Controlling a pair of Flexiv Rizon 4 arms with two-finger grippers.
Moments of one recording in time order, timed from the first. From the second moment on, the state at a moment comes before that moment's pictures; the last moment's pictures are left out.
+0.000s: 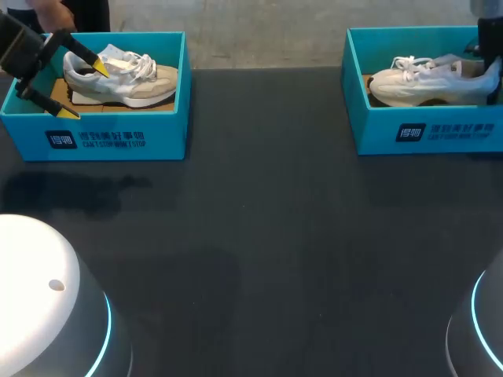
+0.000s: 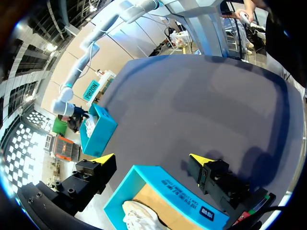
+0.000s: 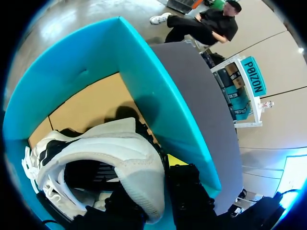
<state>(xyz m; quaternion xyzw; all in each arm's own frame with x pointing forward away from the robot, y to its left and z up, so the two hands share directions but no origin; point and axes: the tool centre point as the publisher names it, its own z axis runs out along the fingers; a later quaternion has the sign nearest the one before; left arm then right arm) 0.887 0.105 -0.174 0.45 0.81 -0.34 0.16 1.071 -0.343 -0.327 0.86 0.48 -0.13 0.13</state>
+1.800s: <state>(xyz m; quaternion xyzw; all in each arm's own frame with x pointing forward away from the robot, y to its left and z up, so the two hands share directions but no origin) 0.887 0.105 -0.174 0.45 0.81 -0.34 0.16 1.033 -0.343 -0.301 0.81 0.55 -0.12 0.16</state>
